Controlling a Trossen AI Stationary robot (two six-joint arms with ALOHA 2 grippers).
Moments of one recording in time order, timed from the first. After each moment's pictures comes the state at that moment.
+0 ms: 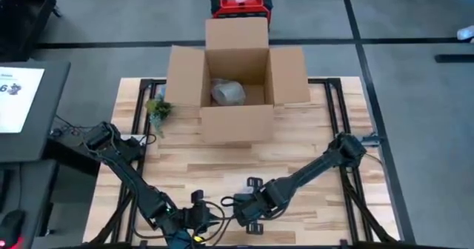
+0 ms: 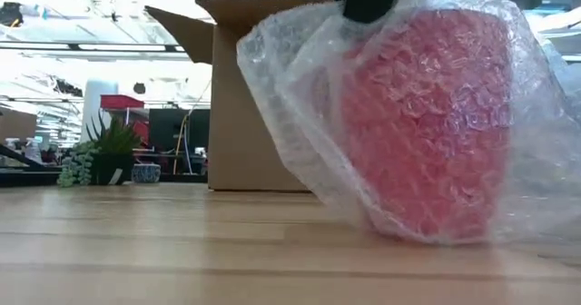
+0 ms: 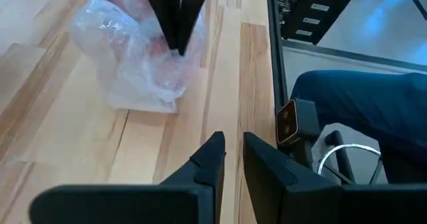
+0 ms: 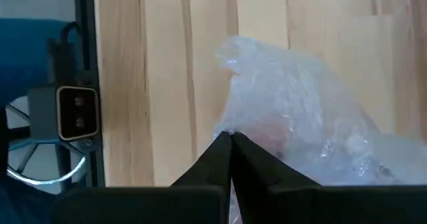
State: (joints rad) left arm -0.85 1.74 1.25 -0.32 -0.64 -0.78; right arm 0.52 2.13 1.87 -0.96 0.10 0.55
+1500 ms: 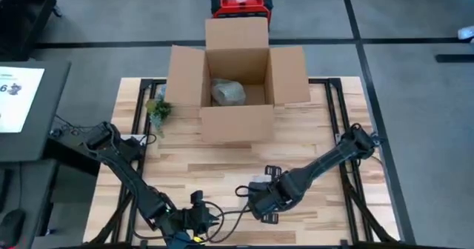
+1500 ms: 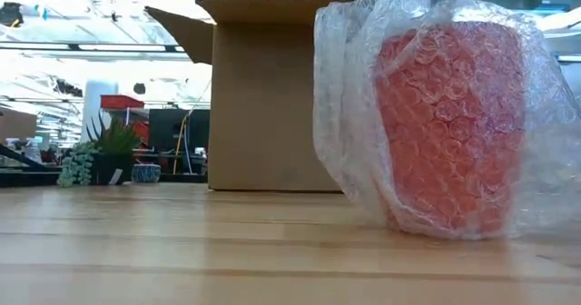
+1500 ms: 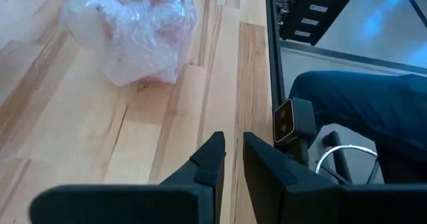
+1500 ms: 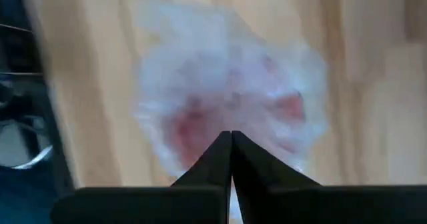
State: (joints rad) left arm -0.86 1.74 1.24 -0.32 -0.64 -0.80; right arm 0.51 2.02 1.80 -1.21 0.16 0.67
